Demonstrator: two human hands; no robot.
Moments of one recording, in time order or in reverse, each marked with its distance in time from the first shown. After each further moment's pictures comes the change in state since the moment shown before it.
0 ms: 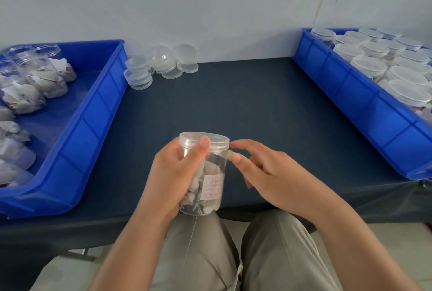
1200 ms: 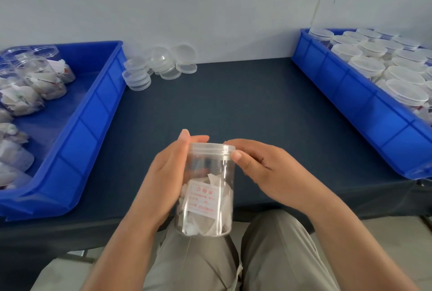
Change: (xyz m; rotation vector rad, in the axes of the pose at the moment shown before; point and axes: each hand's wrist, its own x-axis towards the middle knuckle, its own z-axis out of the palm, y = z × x) left_hand -0.004 0.002 -0.010 -0.051 -0.152 0.020; right_hand 0.008 0.000 -0.001 0.091 0.029 -0.058
